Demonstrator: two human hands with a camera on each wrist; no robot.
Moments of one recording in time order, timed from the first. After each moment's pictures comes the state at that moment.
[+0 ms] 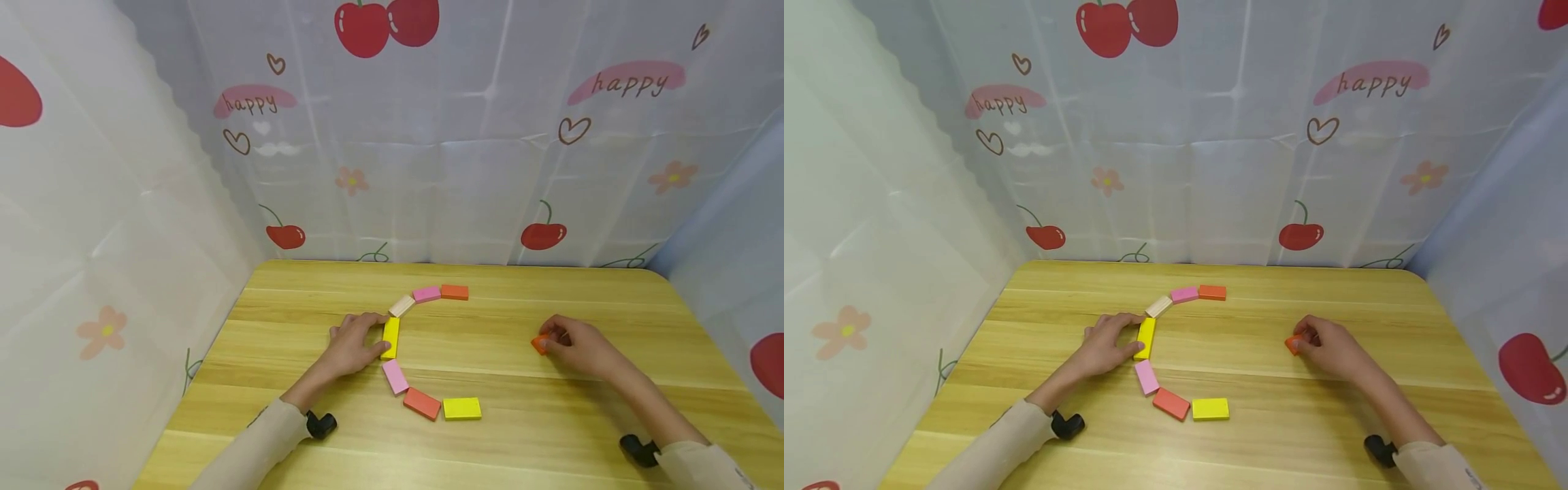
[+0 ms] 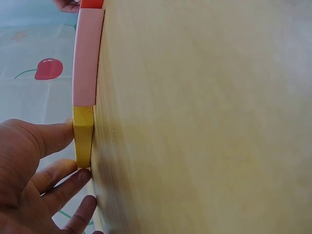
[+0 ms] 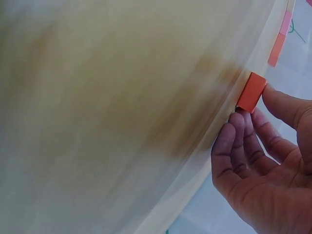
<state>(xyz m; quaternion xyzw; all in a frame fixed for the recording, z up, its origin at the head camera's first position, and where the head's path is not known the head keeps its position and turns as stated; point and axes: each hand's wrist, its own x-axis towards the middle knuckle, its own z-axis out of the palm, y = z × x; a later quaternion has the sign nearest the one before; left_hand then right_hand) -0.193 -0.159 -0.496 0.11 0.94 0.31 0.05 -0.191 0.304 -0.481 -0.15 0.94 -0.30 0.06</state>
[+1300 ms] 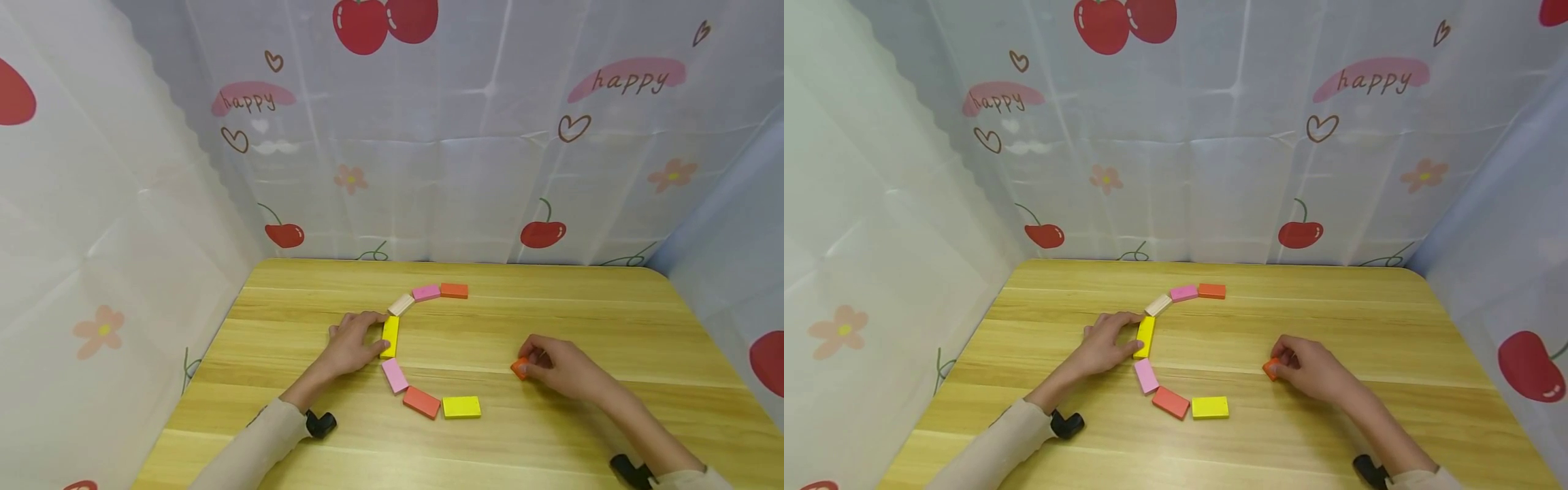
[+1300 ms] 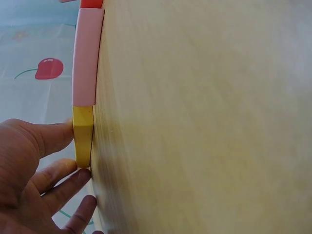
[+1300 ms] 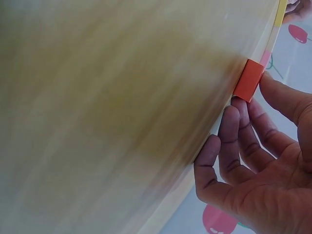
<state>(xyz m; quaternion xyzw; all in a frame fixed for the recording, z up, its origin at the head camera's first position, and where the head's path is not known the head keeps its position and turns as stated) -0.195 -0.159 -0.498 0.11 0.94 0.32 0.05 -0.159 0.267 -0.478 -0.18 0.92 -0.32 0.11</state>
